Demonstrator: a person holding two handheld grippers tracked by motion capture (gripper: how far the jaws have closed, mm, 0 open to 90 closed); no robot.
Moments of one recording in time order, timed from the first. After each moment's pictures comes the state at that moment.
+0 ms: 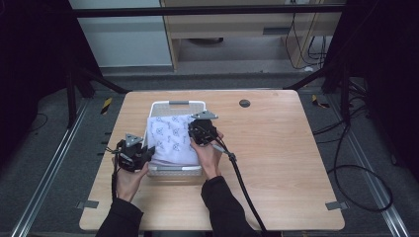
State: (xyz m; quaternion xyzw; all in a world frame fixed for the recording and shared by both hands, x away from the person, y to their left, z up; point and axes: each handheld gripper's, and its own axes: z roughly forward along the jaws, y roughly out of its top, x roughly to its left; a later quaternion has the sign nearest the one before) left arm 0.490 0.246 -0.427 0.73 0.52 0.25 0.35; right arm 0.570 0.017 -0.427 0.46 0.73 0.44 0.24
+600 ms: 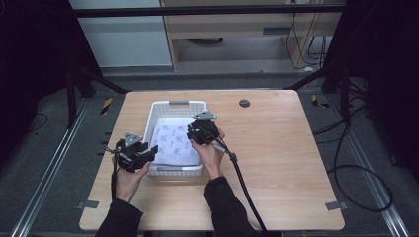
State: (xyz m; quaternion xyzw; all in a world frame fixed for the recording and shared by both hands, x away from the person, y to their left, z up) left arm 0.483 0.243 -0.416 0.72 0.51 0.26 0.39; right arm 0.571 0.013 -0.428 0.45 0.74 0.43 0.26
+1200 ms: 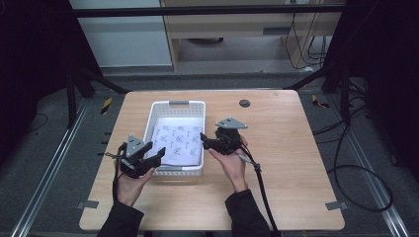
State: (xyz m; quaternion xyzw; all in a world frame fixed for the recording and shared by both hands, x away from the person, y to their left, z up) left arm 0.458 0.225 -0.404 0.74 0.45 0.28 0.43; right arm 0.531 -0.055 -0.419 0.44 0.72 0.49 0.23
